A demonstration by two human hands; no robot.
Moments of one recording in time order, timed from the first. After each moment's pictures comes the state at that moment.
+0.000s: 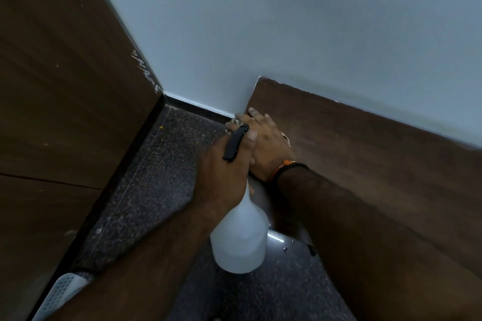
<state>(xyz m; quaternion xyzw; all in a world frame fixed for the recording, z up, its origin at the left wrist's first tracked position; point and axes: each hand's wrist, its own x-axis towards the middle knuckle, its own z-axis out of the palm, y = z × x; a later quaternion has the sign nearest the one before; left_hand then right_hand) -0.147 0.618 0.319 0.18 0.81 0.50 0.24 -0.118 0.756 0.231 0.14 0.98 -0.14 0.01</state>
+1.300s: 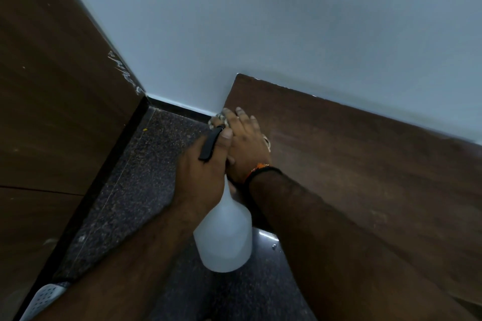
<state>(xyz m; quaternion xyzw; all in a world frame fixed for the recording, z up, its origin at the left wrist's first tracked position) -0.134 0.624 0.313 0.15 0.80 0.52 0.24 -0.107 0.741 0.236 0.21 0.96 -0.17 -0.01</state>
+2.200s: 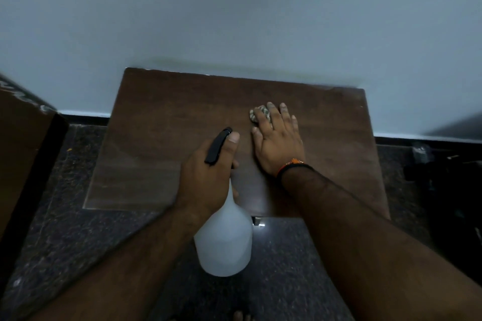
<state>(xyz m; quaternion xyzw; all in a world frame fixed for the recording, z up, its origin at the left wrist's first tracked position) 0.023 0.710 0.315 0.25 0.76 0.47 0.36 0.128 0.859 0.232 0.46 0.88 -0.13 -0.04</state>
